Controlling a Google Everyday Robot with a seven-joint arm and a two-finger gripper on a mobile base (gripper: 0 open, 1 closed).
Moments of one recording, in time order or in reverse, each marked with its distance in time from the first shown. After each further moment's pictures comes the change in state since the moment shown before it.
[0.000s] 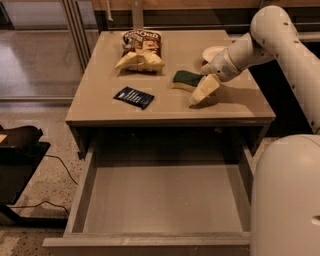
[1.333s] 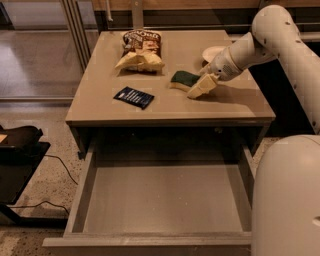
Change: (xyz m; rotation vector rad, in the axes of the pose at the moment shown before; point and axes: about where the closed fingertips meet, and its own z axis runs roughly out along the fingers) arm 0.000 0.000 0.000 0.000 0.000 0.000
